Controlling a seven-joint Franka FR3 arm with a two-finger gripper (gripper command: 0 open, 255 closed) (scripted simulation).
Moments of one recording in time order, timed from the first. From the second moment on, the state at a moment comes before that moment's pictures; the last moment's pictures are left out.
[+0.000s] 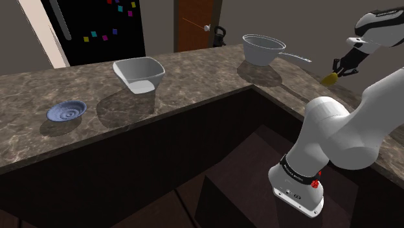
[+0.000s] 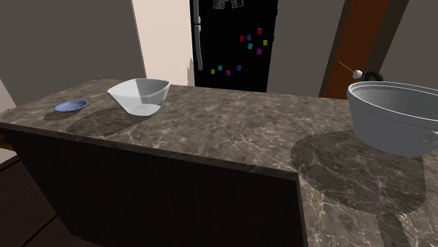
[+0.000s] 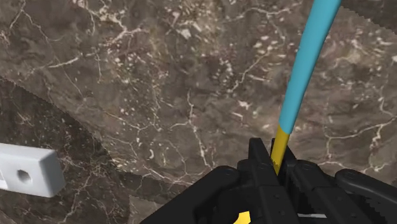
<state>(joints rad) 0.65 -0.49 -1.94 -1.74 -0.28 1.91 -2.64</state>
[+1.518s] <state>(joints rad) 0.71 -0.59 -2.05 -1.86 -0.39 2.11 -2.60</state>
